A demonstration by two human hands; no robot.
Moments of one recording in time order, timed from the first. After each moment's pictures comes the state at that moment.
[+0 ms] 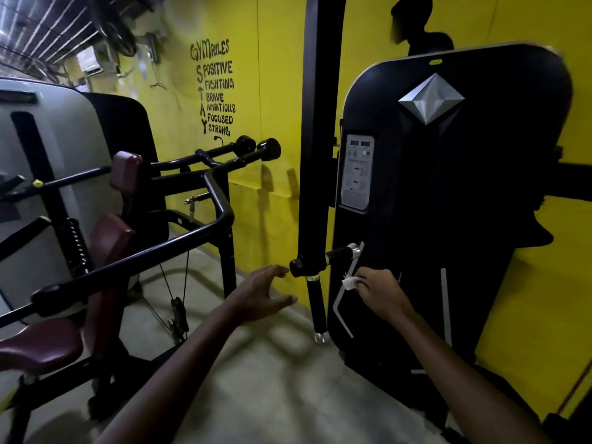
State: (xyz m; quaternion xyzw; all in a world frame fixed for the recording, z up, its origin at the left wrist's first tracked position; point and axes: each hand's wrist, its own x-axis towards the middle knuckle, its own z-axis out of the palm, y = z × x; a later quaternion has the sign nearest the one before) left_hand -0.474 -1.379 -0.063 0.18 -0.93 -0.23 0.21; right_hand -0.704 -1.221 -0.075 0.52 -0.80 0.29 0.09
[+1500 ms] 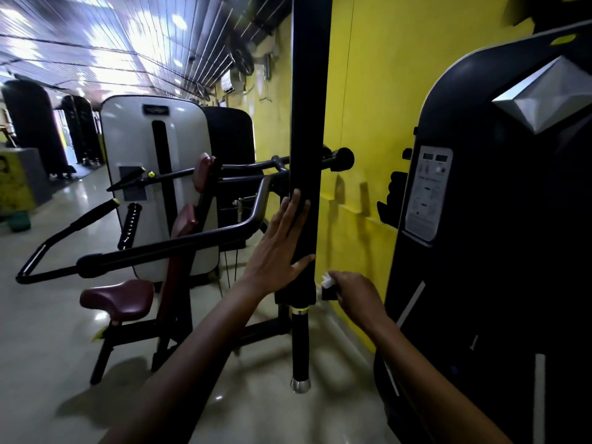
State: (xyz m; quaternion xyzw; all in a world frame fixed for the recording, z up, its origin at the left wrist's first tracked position) left_hand -0.626 -1.389 -0.017 0.28 -0.86 0.10 0.41; right_hand -0.815 -1.337 -0.079 0.71 -0.63 0.29 0.07
